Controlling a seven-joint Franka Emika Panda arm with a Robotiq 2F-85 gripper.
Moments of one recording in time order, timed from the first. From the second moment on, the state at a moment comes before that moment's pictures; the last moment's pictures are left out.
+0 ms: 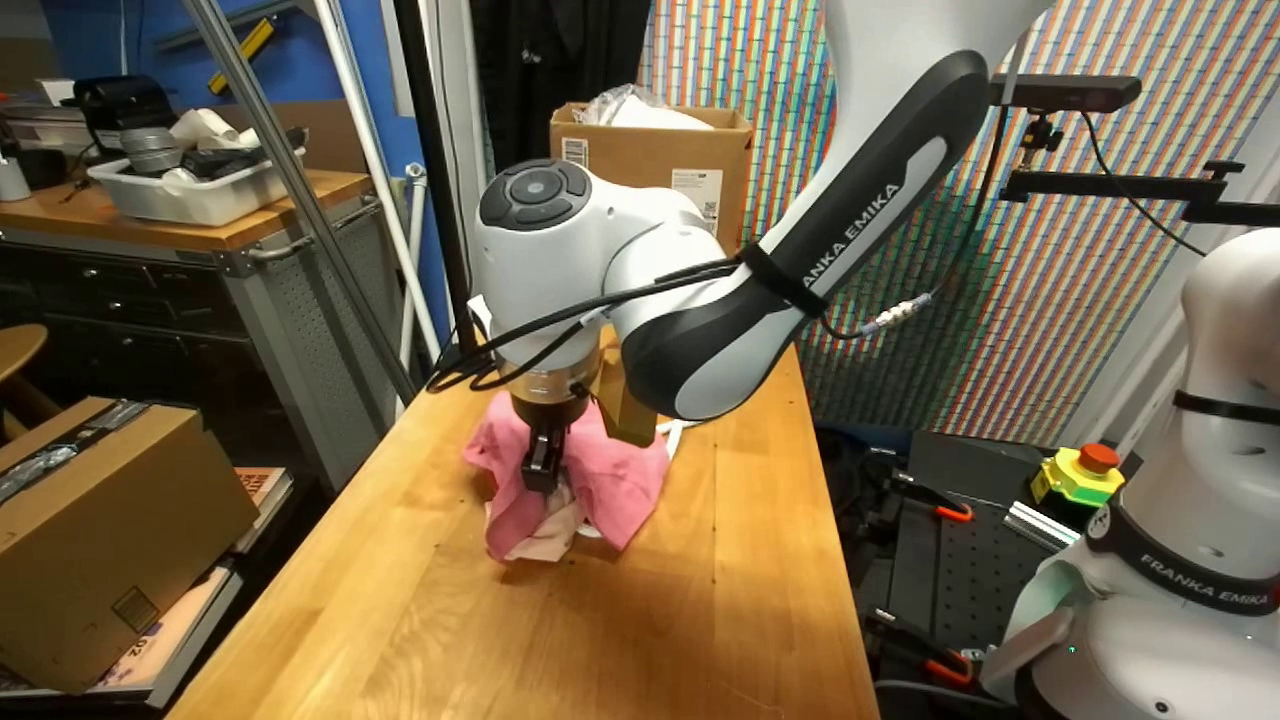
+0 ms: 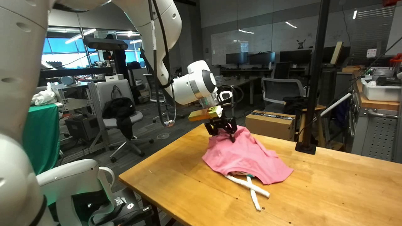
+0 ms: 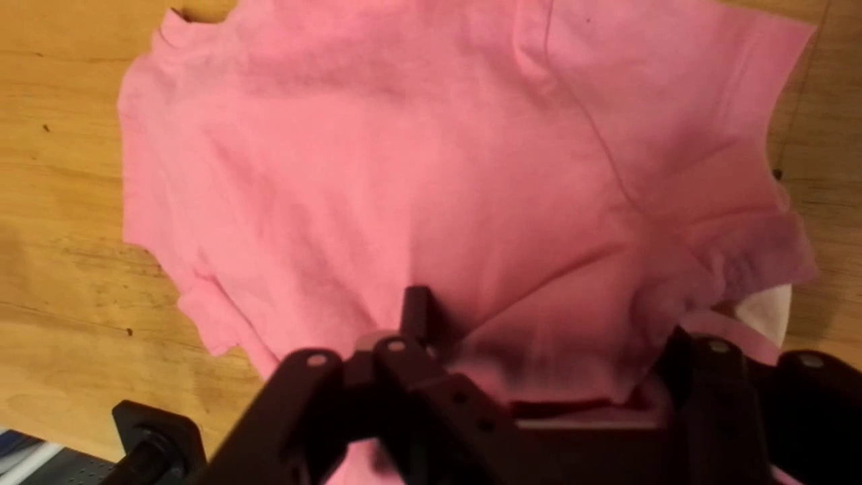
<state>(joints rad) 0.35 0.38 0.04 -2.07 -0.59 2.50 0.42</state>
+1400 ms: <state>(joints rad) 0.35 0.25 0.02 -1.93 -0.67 2.34 0.54</state>
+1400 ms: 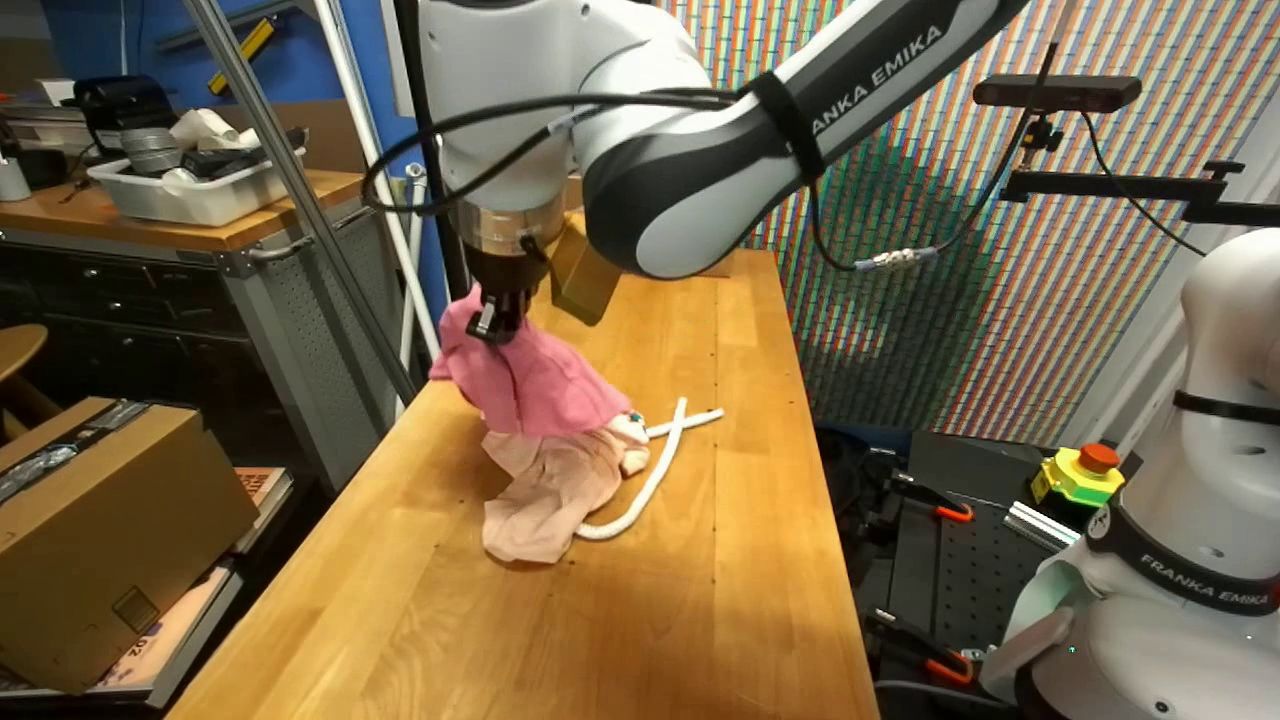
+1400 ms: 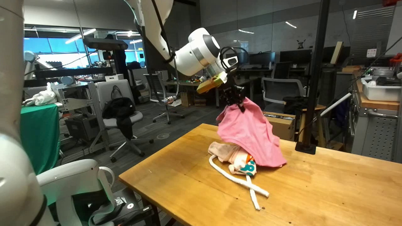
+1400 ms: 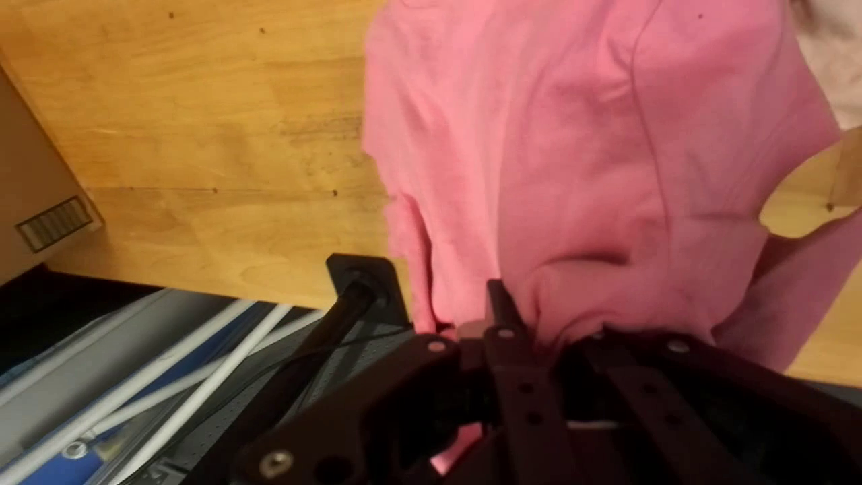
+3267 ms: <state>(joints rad) -0.02 0.11 -0.05 -1.75 -0.81 2.29 0.62</state>
